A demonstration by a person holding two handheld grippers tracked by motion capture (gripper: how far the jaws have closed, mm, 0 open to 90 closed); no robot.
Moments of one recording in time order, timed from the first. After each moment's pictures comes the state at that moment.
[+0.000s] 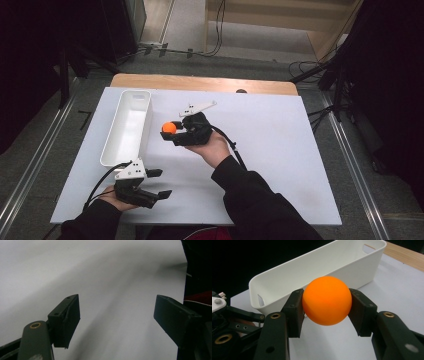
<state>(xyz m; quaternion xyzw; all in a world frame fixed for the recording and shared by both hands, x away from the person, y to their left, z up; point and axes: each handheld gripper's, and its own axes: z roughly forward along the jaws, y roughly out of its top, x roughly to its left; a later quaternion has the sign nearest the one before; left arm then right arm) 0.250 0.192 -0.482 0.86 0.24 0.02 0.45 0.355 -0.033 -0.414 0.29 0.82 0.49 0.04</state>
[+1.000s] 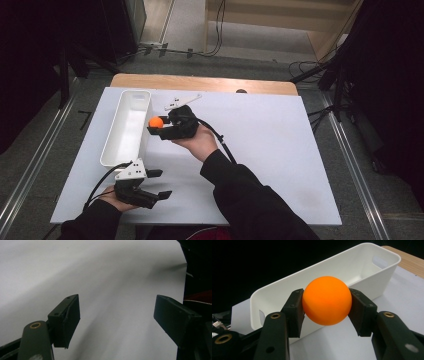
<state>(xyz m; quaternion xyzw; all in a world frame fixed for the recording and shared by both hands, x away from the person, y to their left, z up) 0.249 0.192 -0.482 0.86 0.23 0.03 0.45 0.371 0.000 -0.405 0.27 0.82 0.50 0.04</state>
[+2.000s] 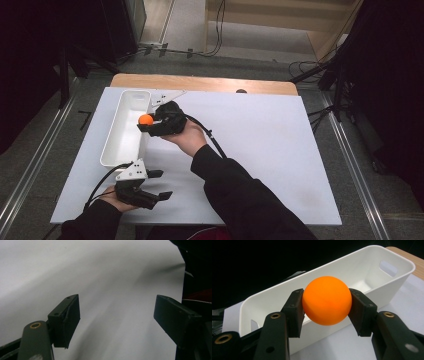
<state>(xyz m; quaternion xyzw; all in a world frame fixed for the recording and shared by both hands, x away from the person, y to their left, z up) 0.248 0.190 -0.482 0.86 0.23 0.02 0.45 0.386 0.030 -0.407 0.26 0.83 0.49 0.04</state>
